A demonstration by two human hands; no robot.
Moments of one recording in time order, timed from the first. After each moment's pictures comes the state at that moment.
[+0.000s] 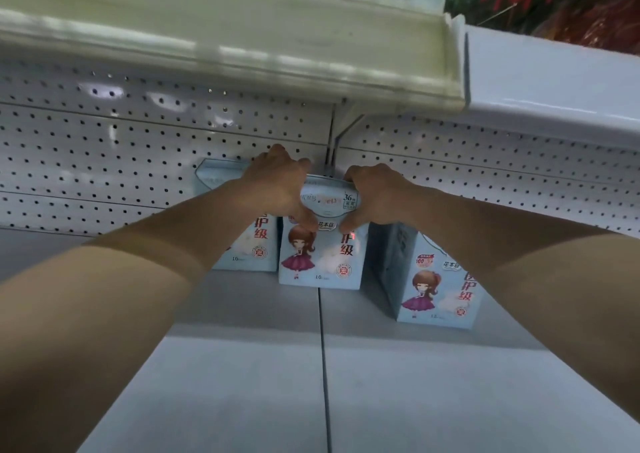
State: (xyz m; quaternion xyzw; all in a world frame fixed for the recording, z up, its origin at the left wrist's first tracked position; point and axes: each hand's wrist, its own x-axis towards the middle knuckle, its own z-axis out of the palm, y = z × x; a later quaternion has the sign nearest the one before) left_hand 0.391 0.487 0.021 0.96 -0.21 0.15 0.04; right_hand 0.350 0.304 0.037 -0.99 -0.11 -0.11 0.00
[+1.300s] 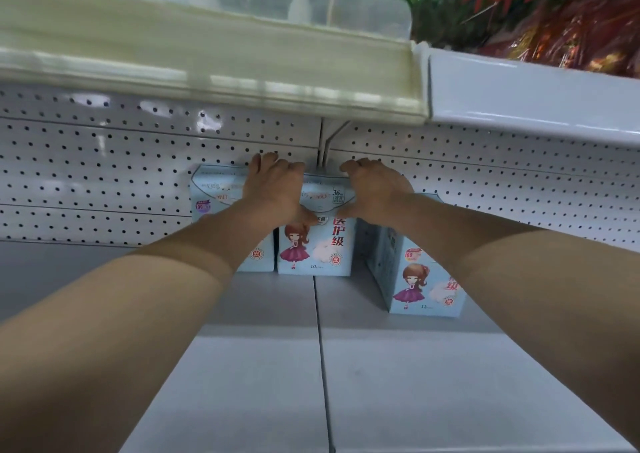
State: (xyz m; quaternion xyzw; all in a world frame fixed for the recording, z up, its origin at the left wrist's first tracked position) left_hand 0.380 0.474 0.012 0.96 -0.17 0.22 0.01; right_hand 0.335 0.303 0.034 -0.98 -0.05 -0.20 -0.04
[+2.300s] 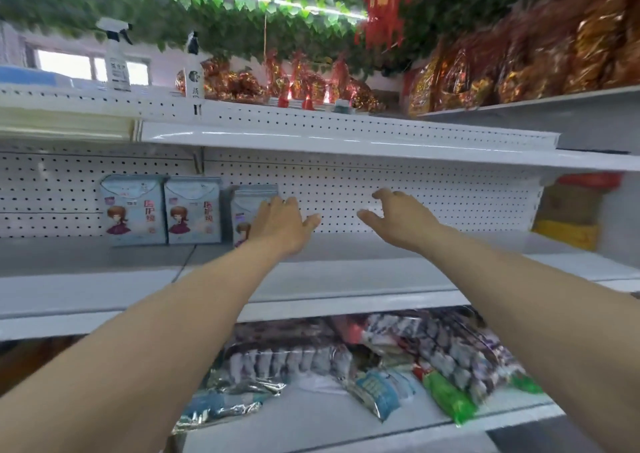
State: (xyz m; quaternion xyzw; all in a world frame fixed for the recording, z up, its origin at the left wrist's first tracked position) left_hand 0.067 0.254 0.004 0.94 -0.19 0.15 0.22; right_hand -0.012 0.055 0.033 -0.97 0.08 -0.21 0.08
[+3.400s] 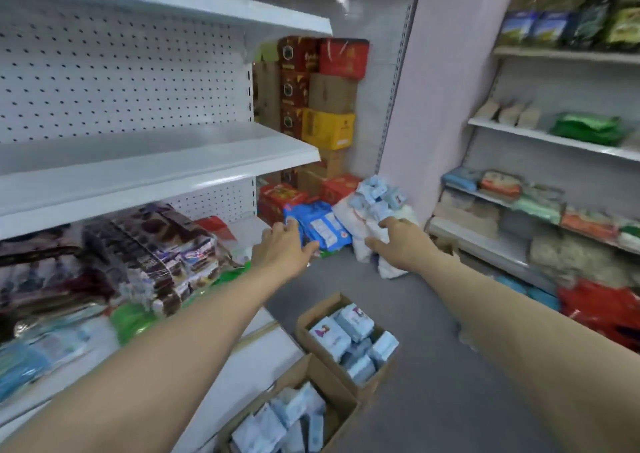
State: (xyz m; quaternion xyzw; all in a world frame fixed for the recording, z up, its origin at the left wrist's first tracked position) left_hand -0.211 -0.376 -0.194 0.89 -0.42 -0.05 0.19; right_hand -0.388 -0.517 -0.158 -0.90 0.42 -0.07 0.12
